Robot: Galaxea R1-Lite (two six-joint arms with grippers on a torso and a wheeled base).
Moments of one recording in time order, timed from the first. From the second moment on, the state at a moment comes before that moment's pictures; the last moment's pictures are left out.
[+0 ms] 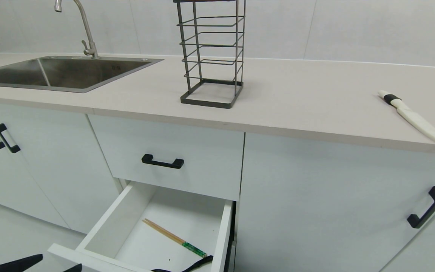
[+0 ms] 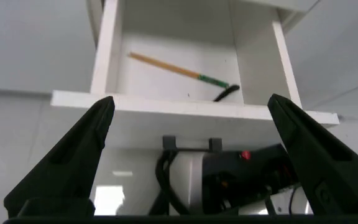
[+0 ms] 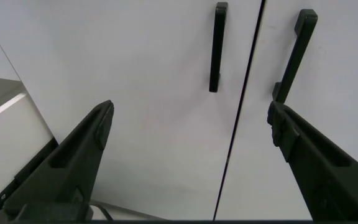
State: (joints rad) left arm -0.05 0.79 -0.26 0.06 -0.31 -0.11; right arm 0.00 0.01 0.00 0.01 0.04 0.01
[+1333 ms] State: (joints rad) left arm -0.25 1.25 -0.18 -0.07 -0.17 -0.07; right arm 0.00 0.01 0.00 0.01 0.04 0.01
